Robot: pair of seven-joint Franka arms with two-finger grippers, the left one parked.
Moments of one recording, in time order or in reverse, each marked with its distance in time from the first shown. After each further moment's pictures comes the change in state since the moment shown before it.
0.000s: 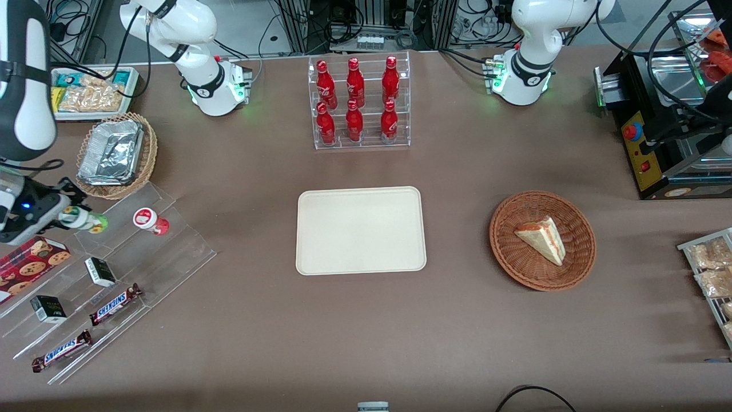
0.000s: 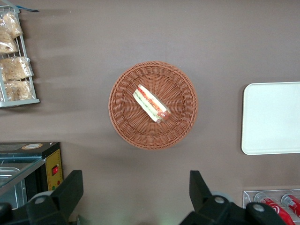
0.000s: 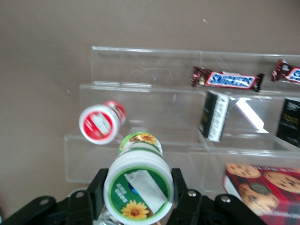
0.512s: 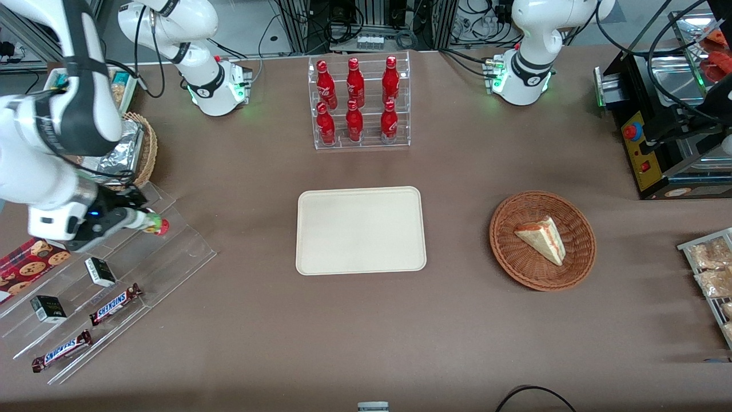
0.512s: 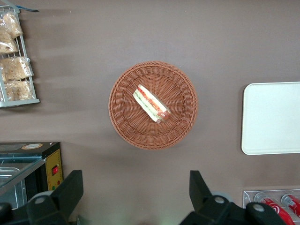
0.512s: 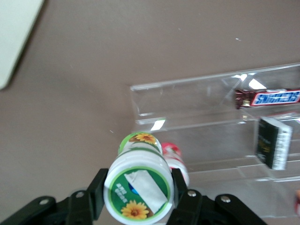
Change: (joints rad) arm 0.247 0.010 0.005 0.004 0.001 -0.048 0.458
